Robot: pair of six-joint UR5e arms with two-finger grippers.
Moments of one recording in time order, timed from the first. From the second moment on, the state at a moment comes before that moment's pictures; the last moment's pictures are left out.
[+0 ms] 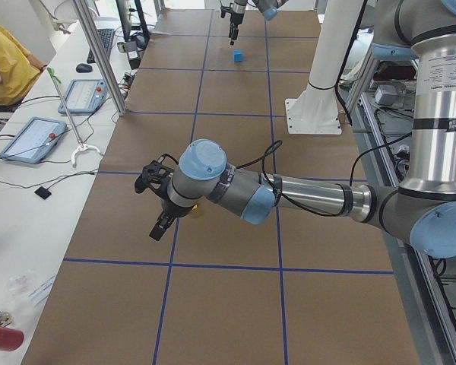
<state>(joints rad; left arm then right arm) -1.69 -1.55 -1.73 -1.96 -2.37 0.07 0.80 -1.84 1.95 -0.86 1.93 0.88</state>
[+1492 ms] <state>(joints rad) -1.69 -1.54 -1.73 -1.99 -2.37 0.07 0.70 -1.79 1.86 -0.83 1.92 0.88</state>
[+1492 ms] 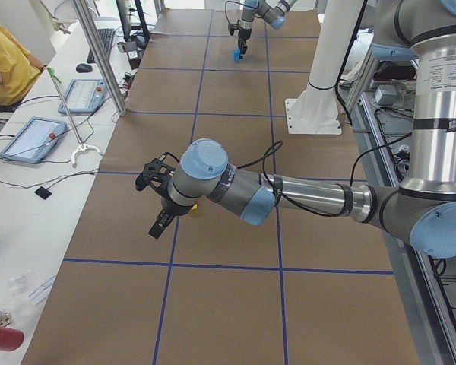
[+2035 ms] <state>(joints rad) -1.69 -1.54 -1.73 -1.99 -2.37 0.07 0.73 -1.31 1.84 -1.36 1.95 0.90</state>
